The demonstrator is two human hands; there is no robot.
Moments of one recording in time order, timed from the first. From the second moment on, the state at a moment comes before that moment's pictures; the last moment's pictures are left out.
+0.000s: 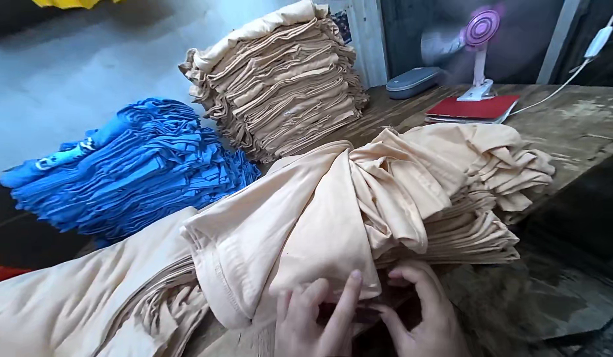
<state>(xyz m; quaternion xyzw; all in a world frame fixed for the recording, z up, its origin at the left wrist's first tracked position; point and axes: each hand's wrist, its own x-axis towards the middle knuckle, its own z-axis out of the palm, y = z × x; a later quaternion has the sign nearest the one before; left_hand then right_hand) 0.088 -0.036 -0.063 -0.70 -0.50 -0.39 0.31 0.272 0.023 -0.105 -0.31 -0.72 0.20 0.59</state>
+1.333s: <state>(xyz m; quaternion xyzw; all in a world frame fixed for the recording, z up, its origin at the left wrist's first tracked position) 0.090 -0.058 -0.048 -0.76 -0.40 -0.31 0.41 0.276 0.003 -0.112 -0.17 -0.72 0.08 0.66</state>
